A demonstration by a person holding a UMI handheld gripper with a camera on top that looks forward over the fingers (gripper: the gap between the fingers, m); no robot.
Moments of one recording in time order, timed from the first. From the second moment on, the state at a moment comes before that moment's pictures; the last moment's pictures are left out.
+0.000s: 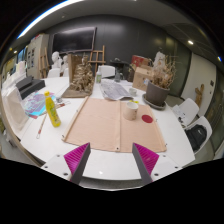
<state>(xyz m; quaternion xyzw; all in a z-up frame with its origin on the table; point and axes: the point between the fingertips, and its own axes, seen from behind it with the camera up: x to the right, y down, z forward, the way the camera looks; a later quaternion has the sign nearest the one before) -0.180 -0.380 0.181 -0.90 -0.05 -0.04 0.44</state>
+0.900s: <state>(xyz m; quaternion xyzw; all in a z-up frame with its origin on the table) -0.529 -0.155 0.054 -0.85 -0.02 0.05 0.53</state>
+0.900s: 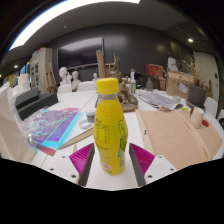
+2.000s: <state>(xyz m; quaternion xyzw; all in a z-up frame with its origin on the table) -0.318 0.001 0.236 -0.63 0.38 0.50 0.46</state>
